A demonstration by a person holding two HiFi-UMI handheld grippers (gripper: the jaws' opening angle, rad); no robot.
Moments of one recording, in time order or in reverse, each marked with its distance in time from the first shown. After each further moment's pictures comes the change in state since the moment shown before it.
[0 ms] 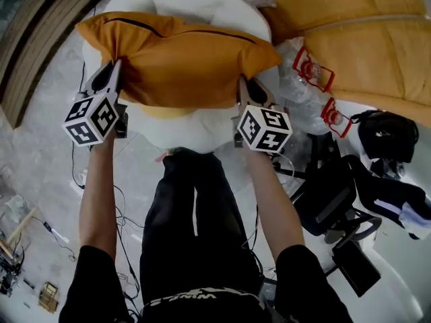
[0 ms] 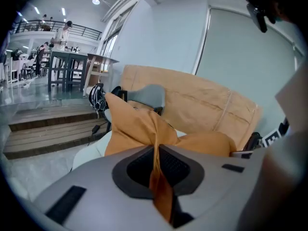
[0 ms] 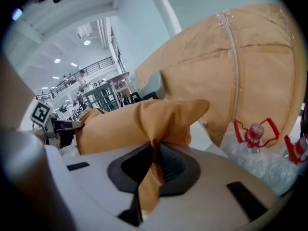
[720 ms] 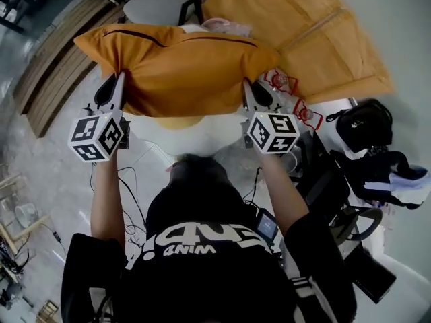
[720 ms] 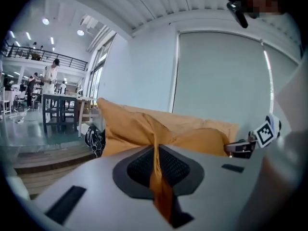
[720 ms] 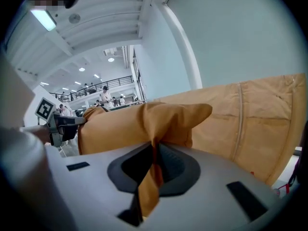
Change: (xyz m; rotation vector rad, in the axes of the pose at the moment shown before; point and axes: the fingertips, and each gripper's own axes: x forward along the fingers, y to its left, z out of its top) left arm -0.237 -0.120 0.204 0.191 -0.241 -0.055; right arm -0.229 0.080 0.187 -0.132 -0.248 0.124
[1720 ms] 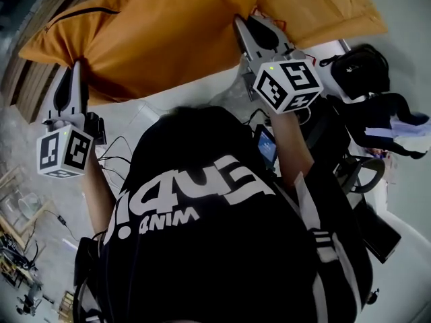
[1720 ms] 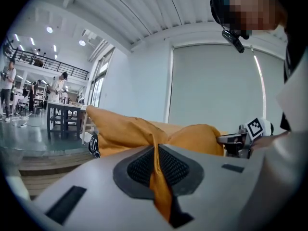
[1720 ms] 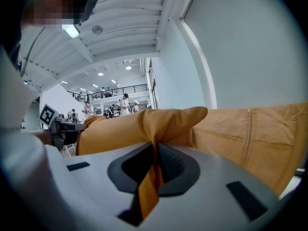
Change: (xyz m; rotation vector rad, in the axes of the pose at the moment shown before) left arm -0.139 -0.044 0.031 0.031 -0.130 -0.002; right arm -0.098 0.062 0.063 -0.119 -0.123 0.144
